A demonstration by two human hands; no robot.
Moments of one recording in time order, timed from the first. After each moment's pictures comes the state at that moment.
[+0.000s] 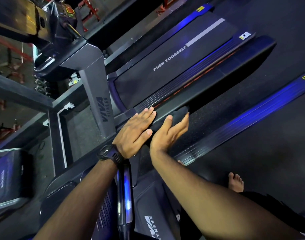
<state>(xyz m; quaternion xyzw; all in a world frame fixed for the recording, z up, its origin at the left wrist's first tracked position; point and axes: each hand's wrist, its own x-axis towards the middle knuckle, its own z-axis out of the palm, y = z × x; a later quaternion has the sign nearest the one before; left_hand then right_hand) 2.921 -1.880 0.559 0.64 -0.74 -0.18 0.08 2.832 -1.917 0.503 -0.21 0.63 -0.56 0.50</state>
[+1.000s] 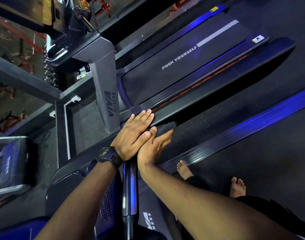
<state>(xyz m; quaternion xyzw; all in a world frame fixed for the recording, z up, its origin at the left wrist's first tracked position) 2.940 -1.844 0.558 0.68 -0.71 -0.17 0.07 2.862 -1.851 0.514 -0.24 0.61 -0.43 0.62</state>
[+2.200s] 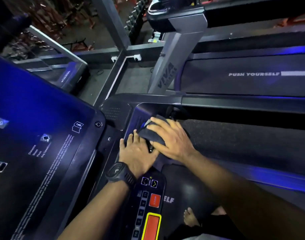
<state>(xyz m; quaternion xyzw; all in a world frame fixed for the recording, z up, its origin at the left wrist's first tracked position) 2.800 -1.667 0.590 0.96 -0.18 -0.15 -0.11 2.776 -1.814 0.520 -0.92 -0.08 -0.24 0.29</state>
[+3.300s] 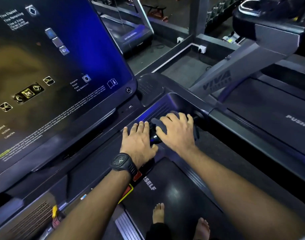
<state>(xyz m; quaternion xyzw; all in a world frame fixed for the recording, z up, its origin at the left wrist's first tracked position) 2.744 -1.674 0.588 0.99 0.03 -0.11 -0.04 2.803 -1.815 0.541 -0.98 -0.15 -0.07 0.13</state>
